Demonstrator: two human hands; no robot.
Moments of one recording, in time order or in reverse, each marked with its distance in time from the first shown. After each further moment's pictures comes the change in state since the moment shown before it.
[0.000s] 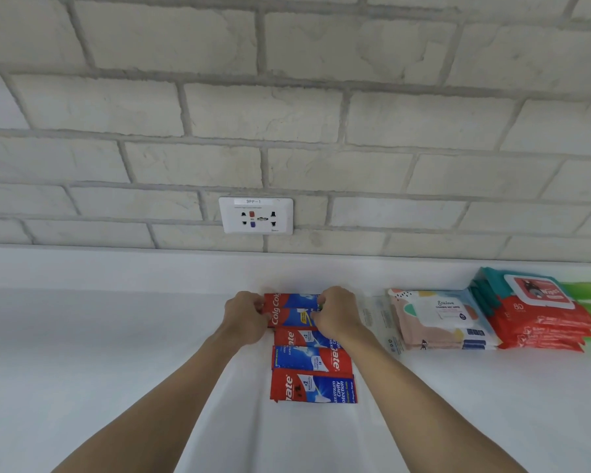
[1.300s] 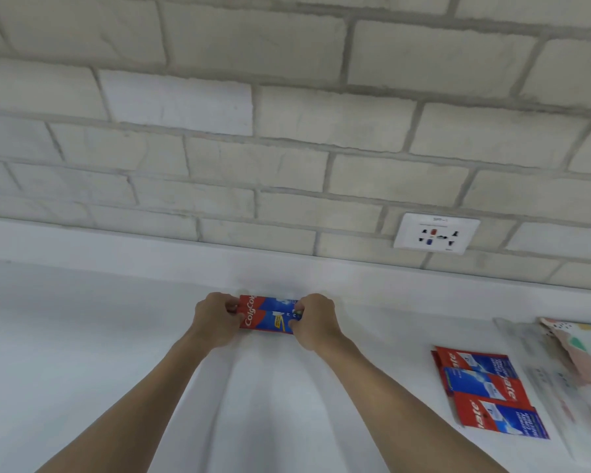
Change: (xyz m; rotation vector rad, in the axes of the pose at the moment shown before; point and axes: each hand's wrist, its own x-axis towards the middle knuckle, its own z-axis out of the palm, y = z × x) left_hand 0.029 -0.212 -0.233 0.029 0.166 -0.054; right_hand -0.034 -0.258 0.159 -0.044 -0.100 -0.219
